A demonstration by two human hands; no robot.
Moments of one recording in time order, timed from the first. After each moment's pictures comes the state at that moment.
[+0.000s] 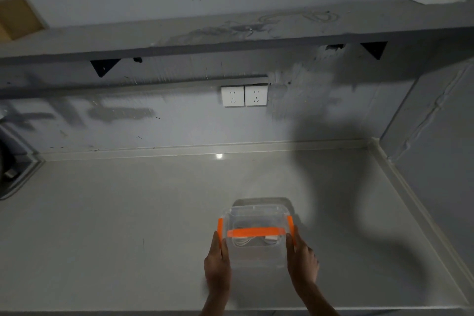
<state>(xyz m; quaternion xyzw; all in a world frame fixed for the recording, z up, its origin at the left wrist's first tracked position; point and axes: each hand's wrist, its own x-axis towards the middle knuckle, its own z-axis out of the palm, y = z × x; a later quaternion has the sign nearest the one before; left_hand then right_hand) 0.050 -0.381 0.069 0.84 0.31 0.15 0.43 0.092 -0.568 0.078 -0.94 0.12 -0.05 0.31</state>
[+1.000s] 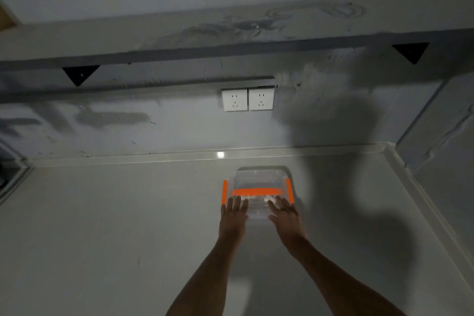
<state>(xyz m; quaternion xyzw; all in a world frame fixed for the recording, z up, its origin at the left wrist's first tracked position) 0.232 -0.346 0.050 0.99 0.04 -0.11 0.09 0.258 -0.533 0.056 -0.98 -0.14 0.08 0.14</state>
